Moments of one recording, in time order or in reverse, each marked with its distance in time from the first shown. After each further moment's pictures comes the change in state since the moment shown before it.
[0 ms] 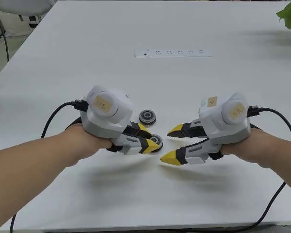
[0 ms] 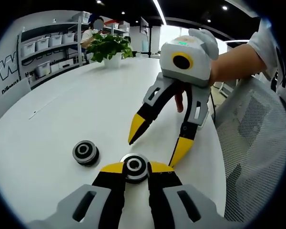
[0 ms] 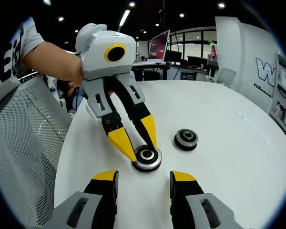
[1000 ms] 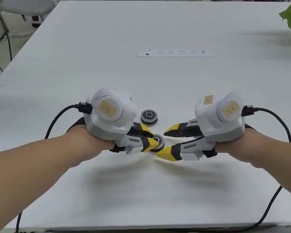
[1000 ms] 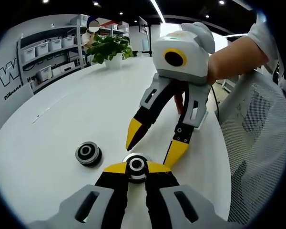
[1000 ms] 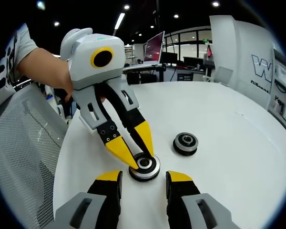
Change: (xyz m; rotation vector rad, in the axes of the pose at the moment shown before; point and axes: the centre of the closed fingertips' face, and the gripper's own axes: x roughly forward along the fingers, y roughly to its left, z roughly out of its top) left arm 0.000 0.002 0.001 0.038 0.001 0.044; right arm 0.011 -0.005 0.010 0.053 -0.034 -0.012
